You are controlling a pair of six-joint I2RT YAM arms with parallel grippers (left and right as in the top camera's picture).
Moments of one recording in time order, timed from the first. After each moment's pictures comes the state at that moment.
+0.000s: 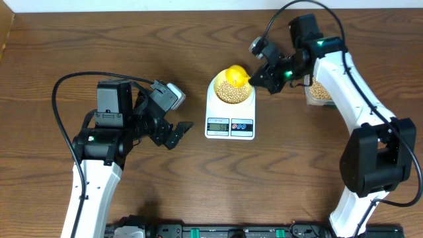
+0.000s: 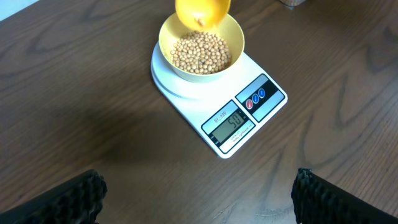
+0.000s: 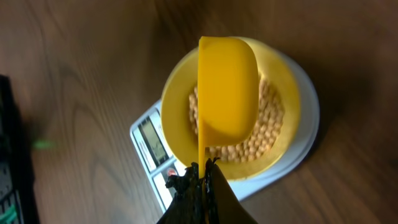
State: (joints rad) left arm -0.07 1.13 1.01 -0.78 0.54 0.54; right arm 0.22 1.97 1.67 -0.92 -0.74 -0.52
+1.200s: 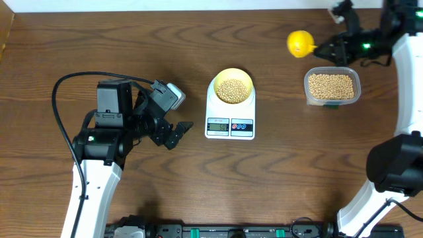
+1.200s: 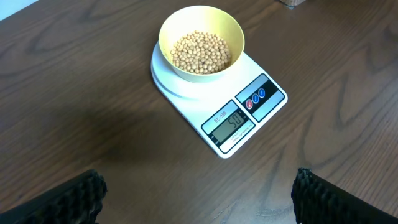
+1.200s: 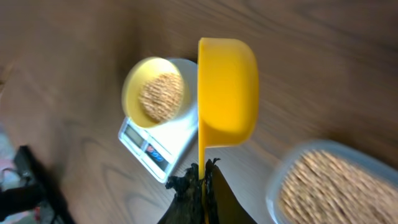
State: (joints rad) left arm -0.07 1.13 1.01 -0.78 0.54 0.54; right arm -0.16 1.97 2.03 -1.36 -0.73 -0.50
